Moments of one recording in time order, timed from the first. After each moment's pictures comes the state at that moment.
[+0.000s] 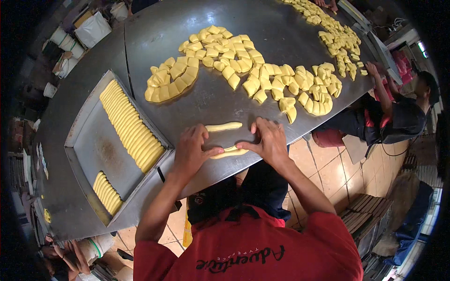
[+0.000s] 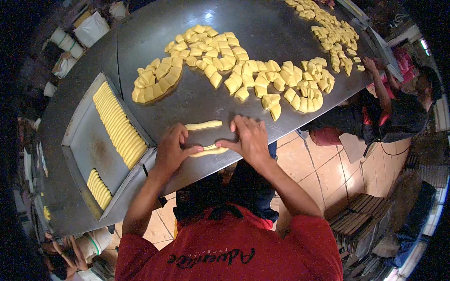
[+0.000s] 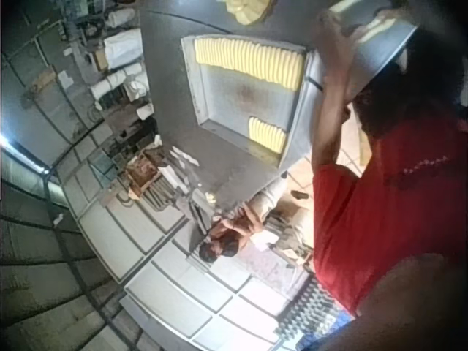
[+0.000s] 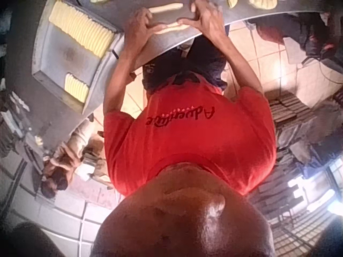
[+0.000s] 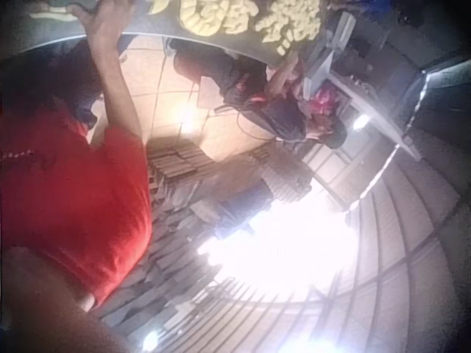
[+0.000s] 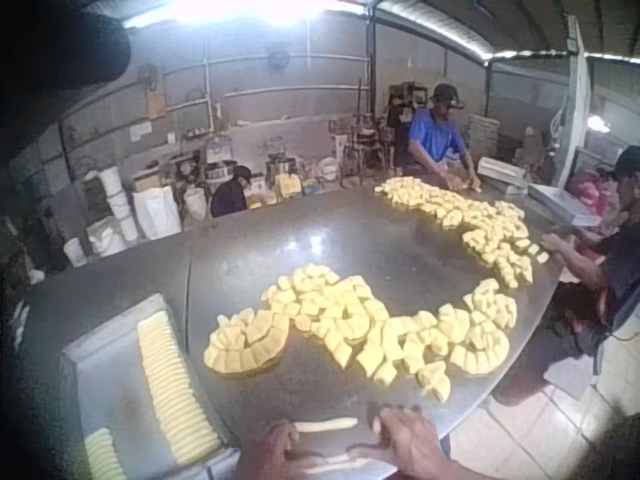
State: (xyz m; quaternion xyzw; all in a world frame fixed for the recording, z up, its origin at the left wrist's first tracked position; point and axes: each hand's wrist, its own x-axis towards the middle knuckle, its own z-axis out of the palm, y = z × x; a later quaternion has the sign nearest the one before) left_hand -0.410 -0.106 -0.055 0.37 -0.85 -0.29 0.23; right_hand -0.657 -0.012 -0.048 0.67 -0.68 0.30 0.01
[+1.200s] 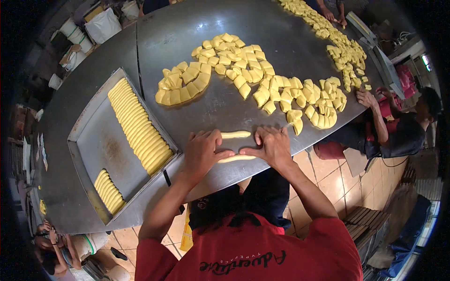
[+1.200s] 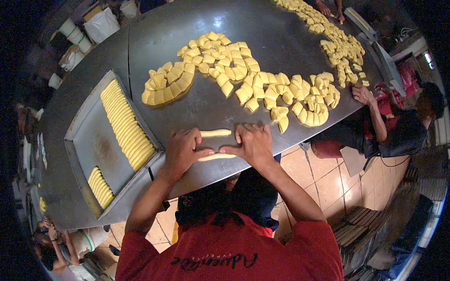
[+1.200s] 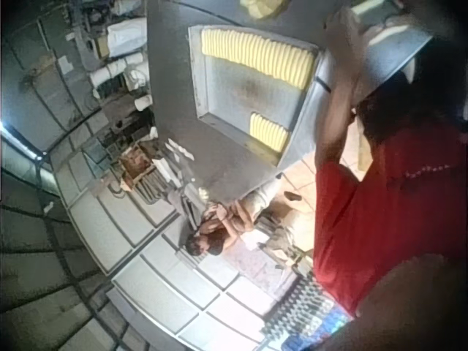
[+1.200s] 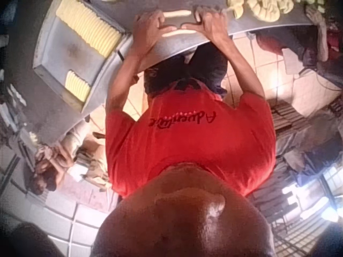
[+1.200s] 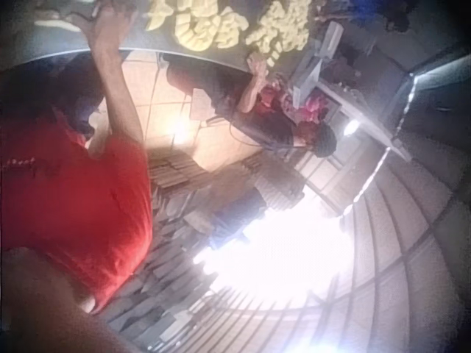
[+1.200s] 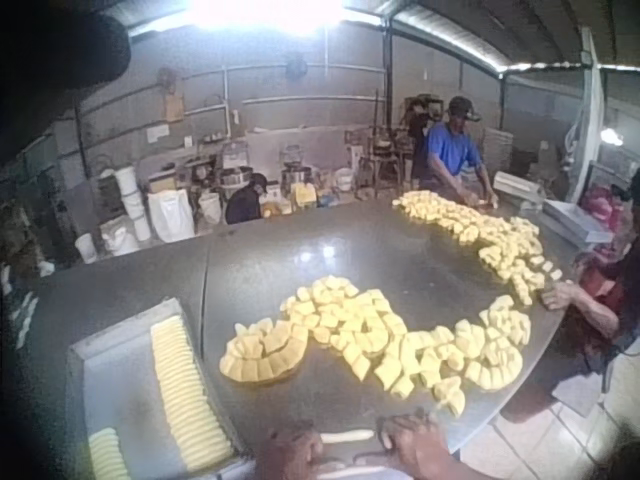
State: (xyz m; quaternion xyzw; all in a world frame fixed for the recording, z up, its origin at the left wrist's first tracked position) left_hand -0.417 -0.116 -0.059 0.37 -0.87 -0.21 0.24; right_hand -0.654 -0.029 -0.038 0.71 -0.68 0.17 -0.06
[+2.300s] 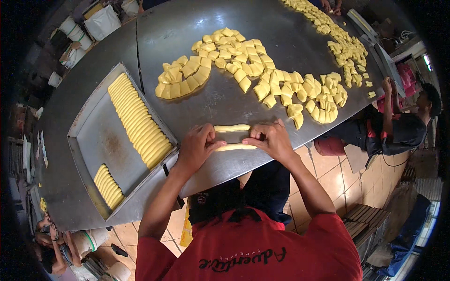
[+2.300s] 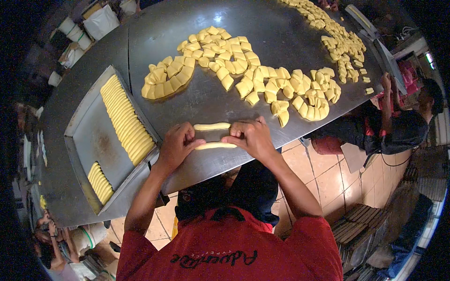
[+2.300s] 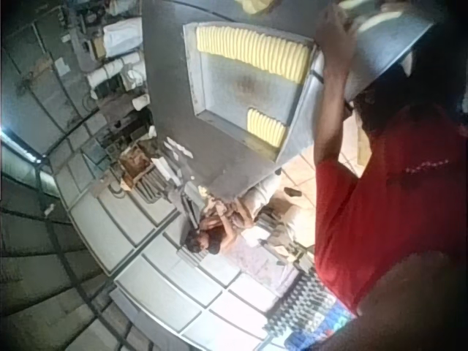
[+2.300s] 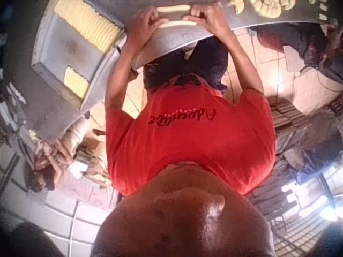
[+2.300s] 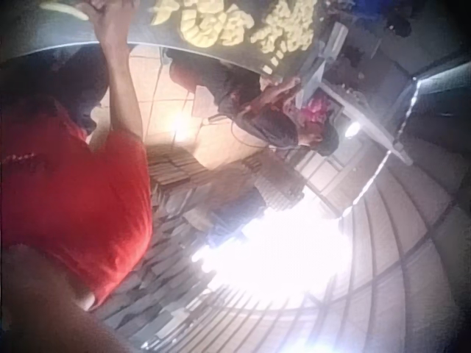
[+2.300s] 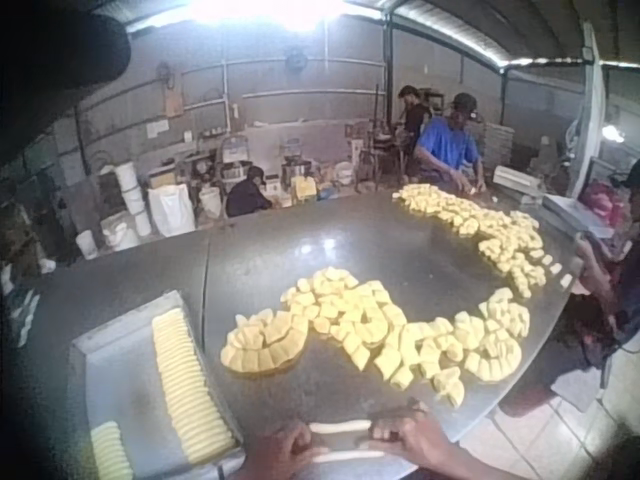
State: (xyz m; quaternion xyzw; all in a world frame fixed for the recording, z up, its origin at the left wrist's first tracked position) left_hand -0.405 -0.124 -0.062 0.37 -0.82 -0.35 0.26; right_hand -0.669 -0.038 -0.057 0.69 -0.64 0.28 -0.18
